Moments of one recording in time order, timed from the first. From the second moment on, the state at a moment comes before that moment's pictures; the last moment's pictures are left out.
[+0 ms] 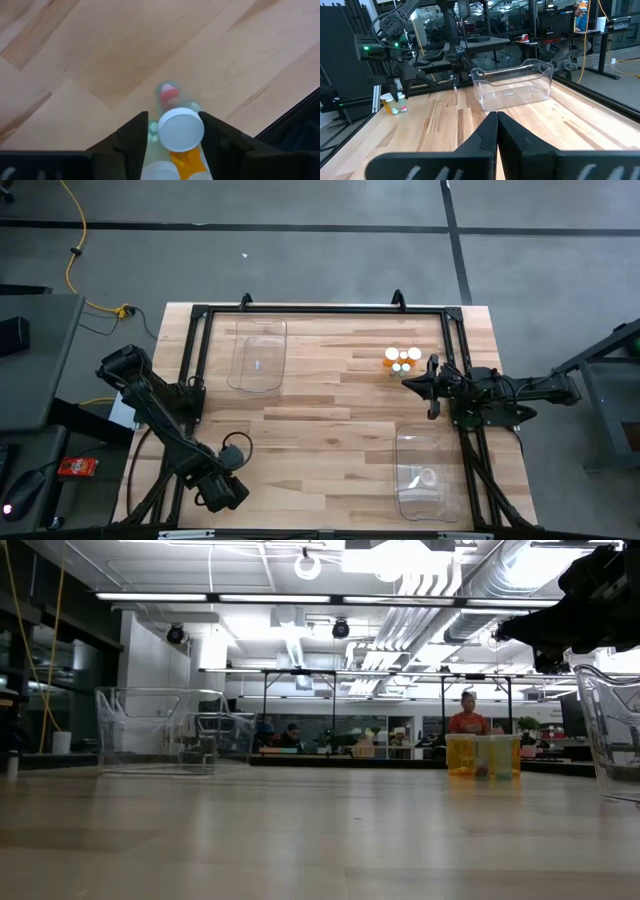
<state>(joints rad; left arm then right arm) -0.81 1.57 0.94 -0.74 -0.03 -1.76 0.08 0.02 0.03 0.00 0.20 0.13</state>
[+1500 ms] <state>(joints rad) -0.04 1.32 0.36 1.06 -0.14 -0.06 0.08 0.02 0.03 0.00 0.20 0.13</state>
